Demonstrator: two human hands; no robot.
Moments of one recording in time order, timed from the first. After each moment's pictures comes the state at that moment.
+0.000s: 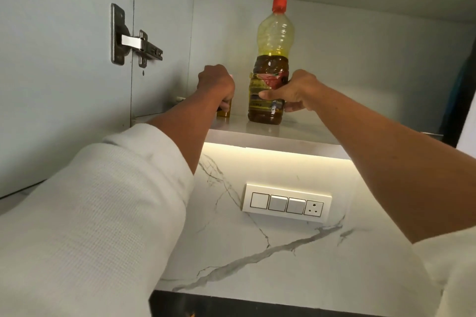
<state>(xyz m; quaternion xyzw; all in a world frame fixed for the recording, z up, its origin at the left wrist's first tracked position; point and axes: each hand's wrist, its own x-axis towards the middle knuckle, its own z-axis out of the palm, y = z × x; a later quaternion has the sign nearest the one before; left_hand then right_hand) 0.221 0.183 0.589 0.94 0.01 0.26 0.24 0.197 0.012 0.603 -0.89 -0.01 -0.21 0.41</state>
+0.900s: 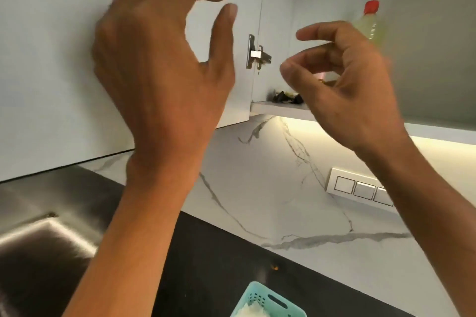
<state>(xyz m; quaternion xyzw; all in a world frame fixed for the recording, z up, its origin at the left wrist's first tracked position) -0.153 0.264 0.518 0.58 -0.02 0.80 0.14 -0.074 0.097 0.529 -0.69 -0.40 -0.39 0.46</state>
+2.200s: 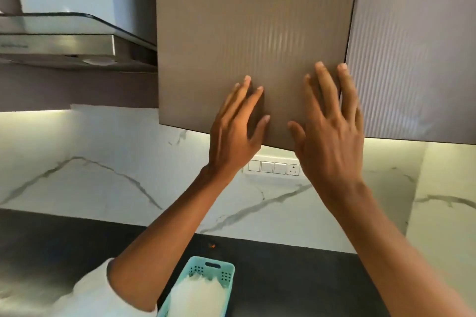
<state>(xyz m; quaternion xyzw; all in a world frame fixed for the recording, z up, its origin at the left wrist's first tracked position) -0.120 0.099 0.461 0.71 -0.23 0.61 0.25 -0.182 -0.061 0.474 -0.80 -0.07 -0.60 0.05</state>
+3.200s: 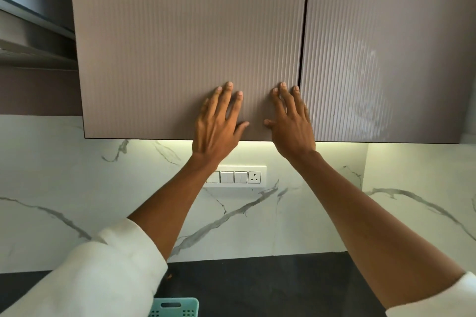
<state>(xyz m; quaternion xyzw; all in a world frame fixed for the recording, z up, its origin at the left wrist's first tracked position) 0.048 0.063 0.470 0.79 -0.17 0.59 -0.01 0.009 -0.121 0.483 -0.86 -0.03 -0.51 0.01</state>
